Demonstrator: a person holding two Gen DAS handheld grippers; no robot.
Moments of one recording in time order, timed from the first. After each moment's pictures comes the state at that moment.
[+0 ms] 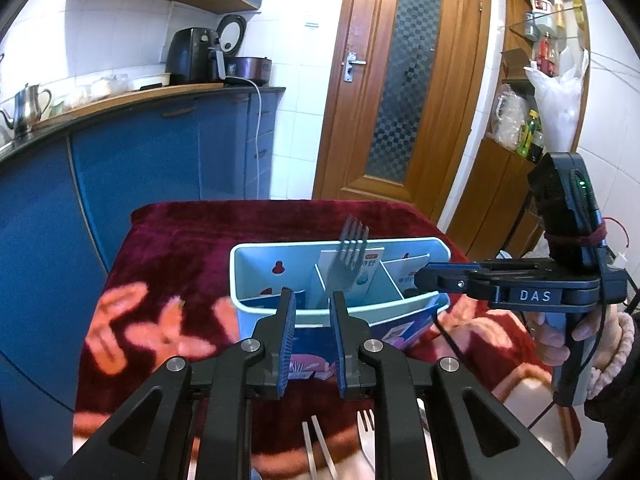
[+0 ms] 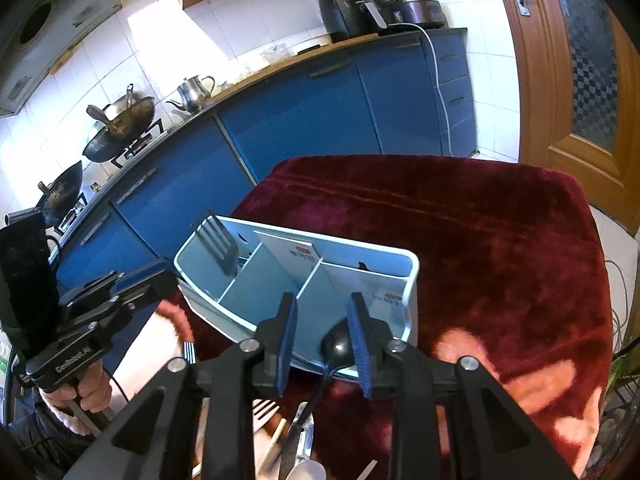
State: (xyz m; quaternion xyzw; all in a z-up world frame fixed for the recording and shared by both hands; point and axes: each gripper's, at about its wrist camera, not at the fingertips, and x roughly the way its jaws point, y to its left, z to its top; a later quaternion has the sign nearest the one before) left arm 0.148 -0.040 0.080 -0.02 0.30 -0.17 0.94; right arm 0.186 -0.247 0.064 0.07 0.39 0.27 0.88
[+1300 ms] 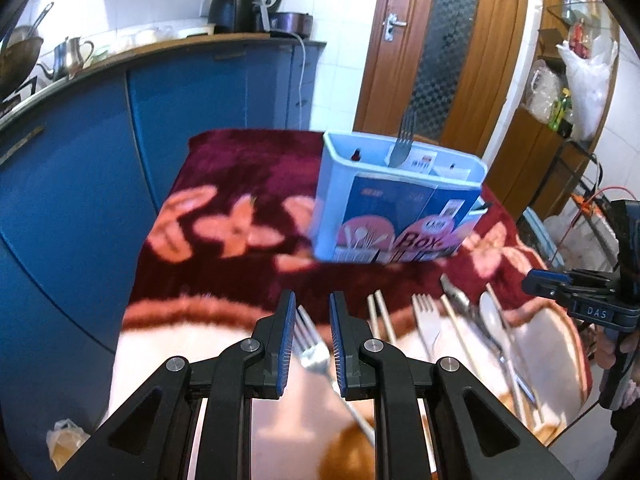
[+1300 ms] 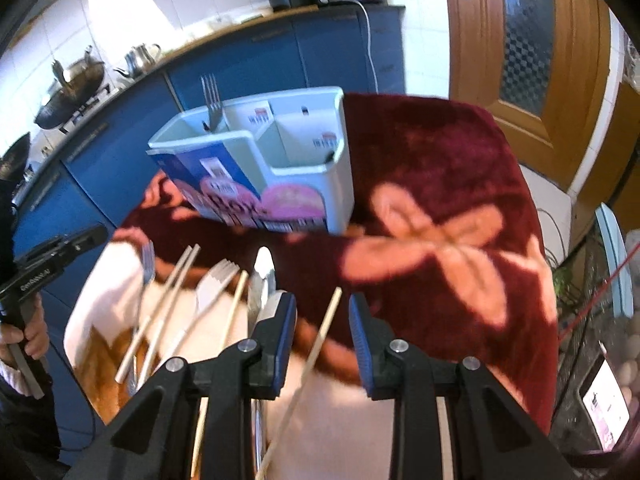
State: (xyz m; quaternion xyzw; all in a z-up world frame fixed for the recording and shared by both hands) left arm 0.089 0.020 0.048 -0.02 0.39 -0.11 0.91; right arm 0.073 -0.266 0.028 0.02 0.46 0.14 0.88
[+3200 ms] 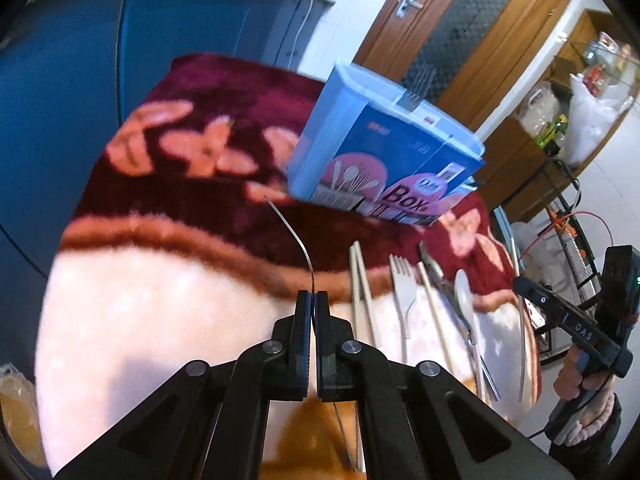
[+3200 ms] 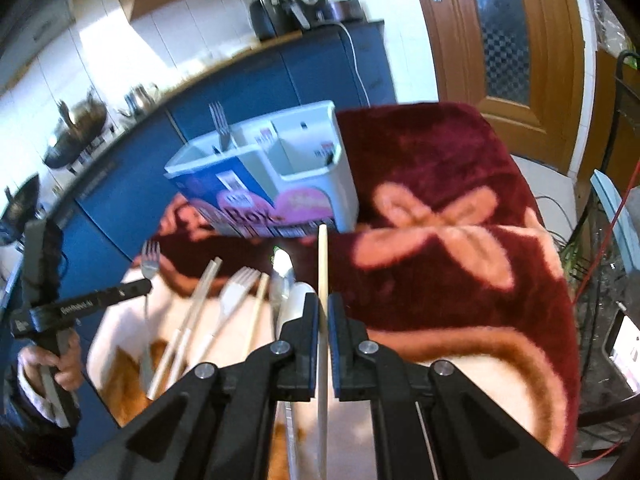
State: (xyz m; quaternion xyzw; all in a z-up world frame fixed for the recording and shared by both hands) left arm 0.093 0.031 0.013 -0.13 0.45 -0.16 0.87; right arm 0.039 -0.275 0.041 0.10 0.39 0.15 0.91
